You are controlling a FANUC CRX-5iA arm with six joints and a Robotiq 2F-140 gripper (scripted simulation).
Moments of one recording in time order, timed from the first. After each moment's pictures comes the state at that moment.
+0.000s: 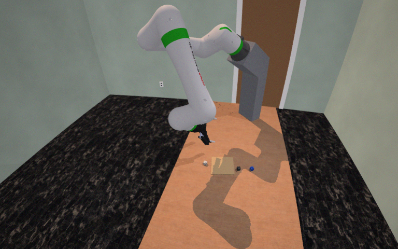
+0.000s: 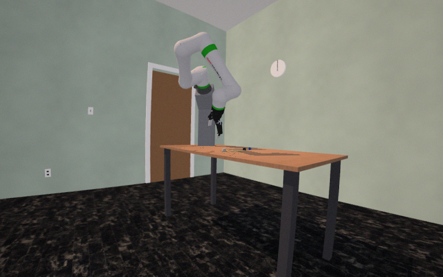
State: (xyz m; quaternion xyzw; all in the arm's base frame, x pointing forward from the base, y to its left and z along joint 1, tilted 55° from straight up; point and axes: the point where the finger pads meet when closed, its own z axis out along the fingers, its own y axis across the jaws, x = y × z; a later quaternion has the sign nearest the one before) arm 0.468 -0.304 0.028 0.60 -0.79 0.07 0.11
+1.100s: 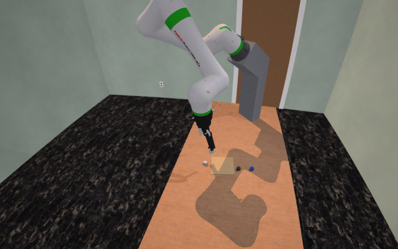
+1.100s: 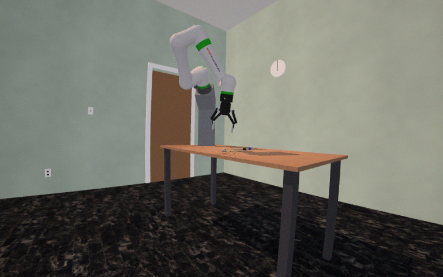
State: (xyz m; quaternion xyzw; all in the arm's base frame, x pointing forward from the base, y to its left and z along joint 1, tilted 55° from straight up) arm 0.566 -0.294 0.118 0.79 -0.48 0.34 0.18
